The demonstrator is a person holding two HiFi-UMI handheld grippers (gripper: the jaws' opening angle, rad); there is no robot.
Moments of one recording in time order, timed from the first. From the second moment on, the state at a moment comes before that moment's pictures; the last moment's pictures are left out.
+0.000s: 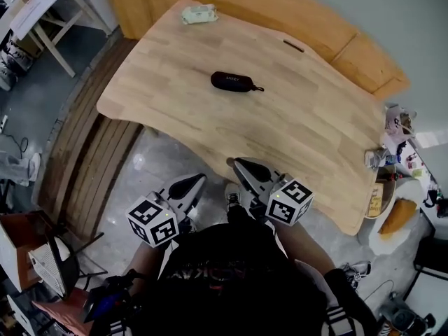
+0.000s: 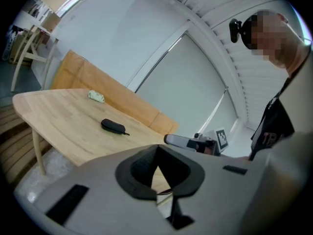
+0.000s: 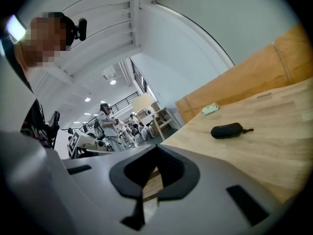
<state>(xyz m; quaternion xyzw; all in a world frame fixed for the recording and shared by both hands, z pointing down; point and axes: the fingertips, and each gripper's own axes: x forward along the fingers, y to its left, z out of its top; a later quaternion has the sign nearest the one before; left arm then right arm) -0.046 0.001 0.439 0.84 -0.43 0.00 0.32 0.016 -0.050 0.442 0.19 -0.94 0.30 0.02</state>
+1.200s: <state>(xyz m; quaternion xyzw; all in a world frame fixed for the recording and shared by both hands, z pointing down) -0.038 -0.047 0.457 0.73 -0.57 0.03 0.37 0.006 -0.335 0.604 0.09 -0.93 0.05 0.36</state>
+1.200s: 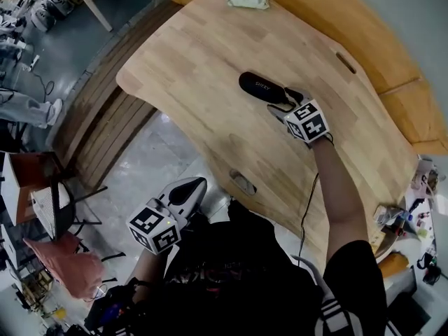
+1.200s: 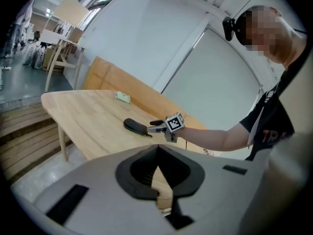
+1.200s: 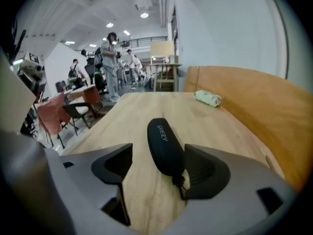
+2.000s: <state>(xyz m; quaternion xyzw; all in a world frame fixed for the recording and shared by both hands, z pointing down) -0.039 -0.018 0.469 0.66 -0.63 0.00 0.40 -0.036 -0.359 0.689 -0.03 -0.87 -0.02 0.50</state>
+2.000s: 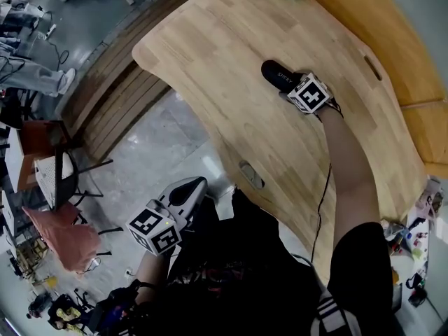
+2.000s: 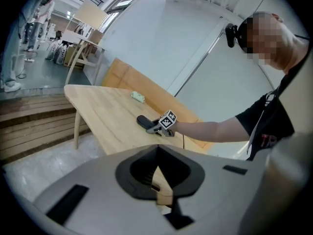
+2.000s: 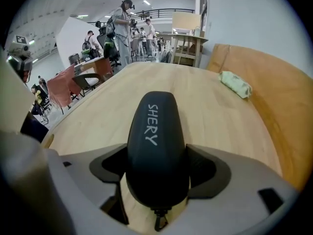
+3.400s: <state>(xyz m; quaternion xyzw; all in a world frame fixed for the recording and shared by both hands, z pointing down) -0.051 -0.104 0.380 0.78 -0.51 -0.13 0.33 -0.015 -0.145 0.415 -0.20 -0.91 0.35 0.06</state>
